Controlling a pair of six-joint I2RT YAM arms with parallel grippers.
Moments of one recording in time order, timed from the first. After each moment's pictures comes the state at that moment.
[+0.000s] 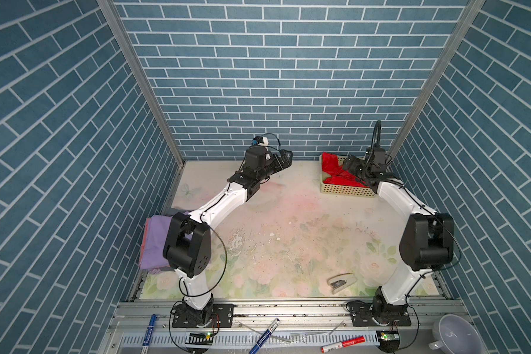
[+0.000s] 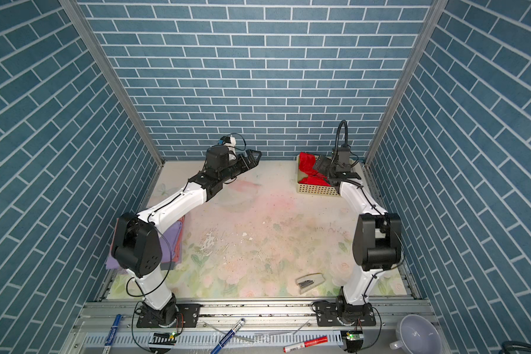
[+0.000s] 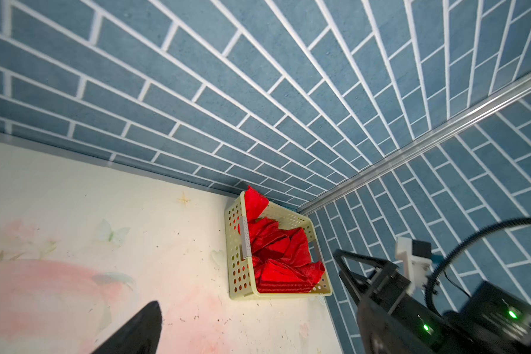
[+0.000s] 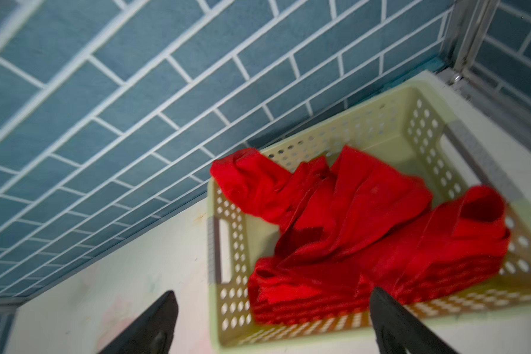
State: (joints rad) left arm -0.50 1.84 1.60 -0.04 0.14 -0.75; right arm 0.11 1.85 1.53 -0.27 0.03 0.48
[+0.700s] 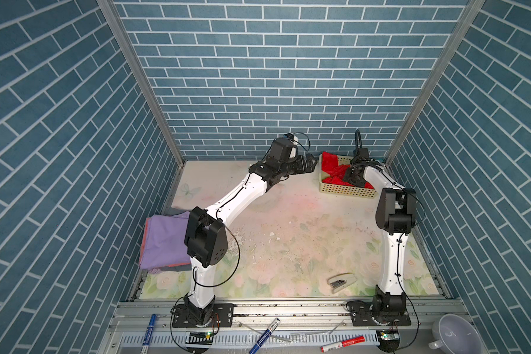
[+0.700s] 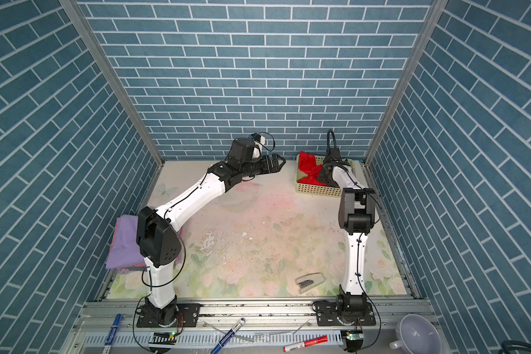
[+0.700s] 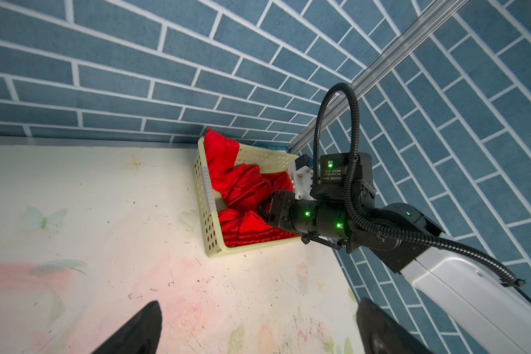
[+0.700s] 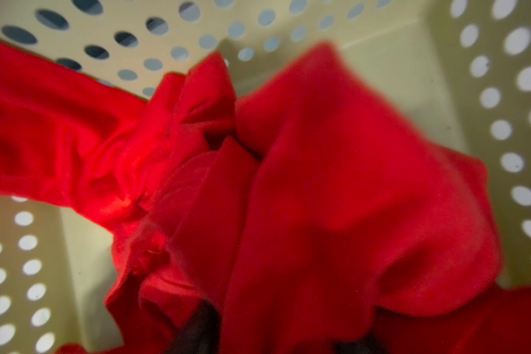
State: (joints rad) left arm -0.62 1.97 1.90 -0.35 0.18 -0.59; right arm 0.08 2.35 1.98 -0.67 0.04 0.42
